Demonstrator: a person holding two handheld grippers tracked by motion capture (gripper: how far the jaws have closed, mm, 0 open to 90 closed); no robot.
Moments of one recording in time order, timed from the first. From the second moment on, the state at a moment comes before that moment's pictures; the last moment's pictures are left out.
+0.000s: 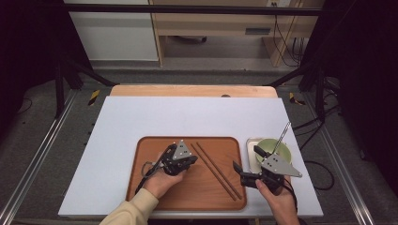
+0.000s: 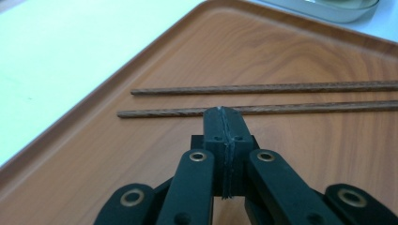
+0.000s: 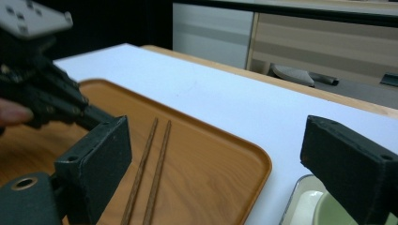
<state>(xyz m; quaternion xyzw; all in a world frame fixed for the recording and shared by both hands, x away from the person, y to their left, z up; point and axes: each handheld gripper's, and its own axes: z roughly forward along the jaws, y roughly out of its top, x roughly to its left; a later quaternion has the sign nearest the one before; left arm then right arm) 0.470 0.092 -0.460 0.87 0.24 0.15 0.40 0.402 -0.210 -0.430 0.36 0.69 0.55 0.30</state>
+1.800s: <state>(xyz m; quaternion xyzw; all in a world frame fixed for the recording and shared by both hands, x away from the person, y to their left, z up) 0.489 0.013 -0.477 0.89 0.22 0.10 0.39 0.408 -0.220 -0.434 0.40 0.69 0.54 0.27</state>
